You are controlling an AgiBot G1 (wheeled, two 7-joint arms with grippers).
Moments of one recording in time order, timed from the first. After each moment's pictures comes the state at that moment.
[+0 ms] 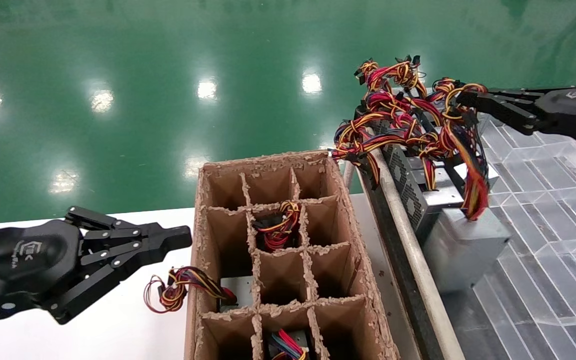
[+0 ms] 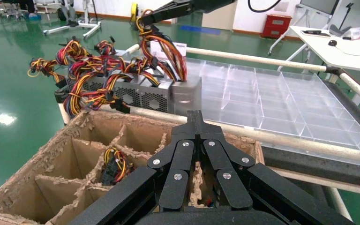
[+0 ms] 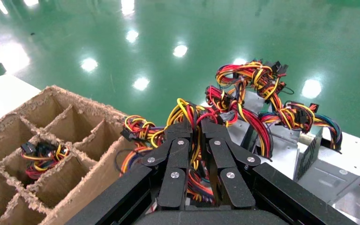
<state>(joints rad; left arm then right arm) -1.07 0.53 0.42 -1.20 0.59 1.38 -0.09 1.79 -0.42 -1.12 0.93 -0.70 -0.94 0.34</state>
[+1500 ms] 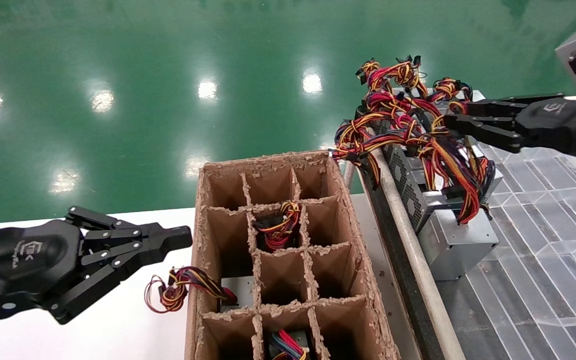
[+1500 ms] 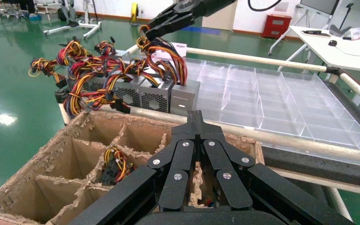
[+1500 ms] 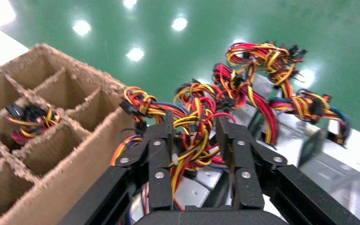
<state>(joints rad) -1.07 0.53 0.42 -1.20 0.59 1.38 -0.09 1.87 -0.44 -1.19 1.03 -0.88 -0.91 0.42</state>
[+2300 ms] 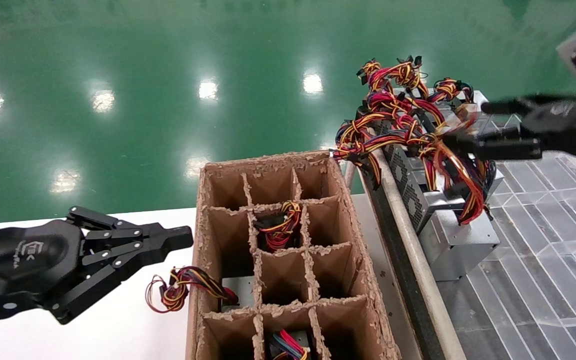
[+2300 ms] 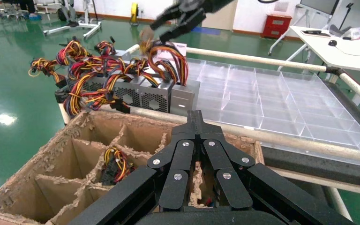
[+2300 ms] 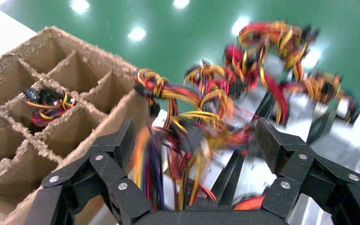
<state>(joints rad) -1.07 0.53 0.42 -1.20 0.59 1.38 -0.09 1.96 -0.42 -1.23 1.11 -0.96 -0.98 0.64</state>
